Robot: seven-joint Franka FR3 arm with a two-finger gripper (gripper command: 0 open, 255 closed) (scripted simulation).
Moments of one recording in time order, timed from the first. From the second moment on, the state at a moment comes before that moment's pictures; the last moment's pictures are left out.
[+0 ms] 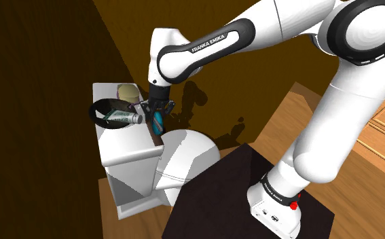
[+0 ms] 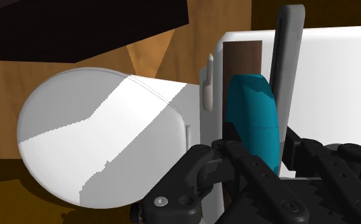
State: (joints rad) arm 0.15 0.17 0.30 -2.13 0.04 2.21 0.70
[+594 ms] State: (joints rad) arm 0.15 0.13 0.30 -2.11 0.05 2.14 0.69
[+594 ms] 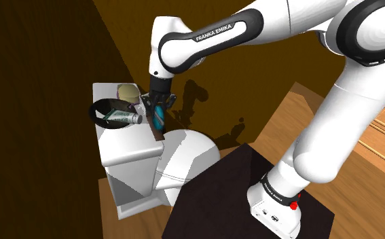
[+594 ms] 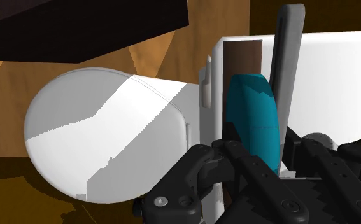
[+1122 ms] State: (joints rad) arm 0.14 0.08 0.30 -2.05 0.07 2.04 0.69
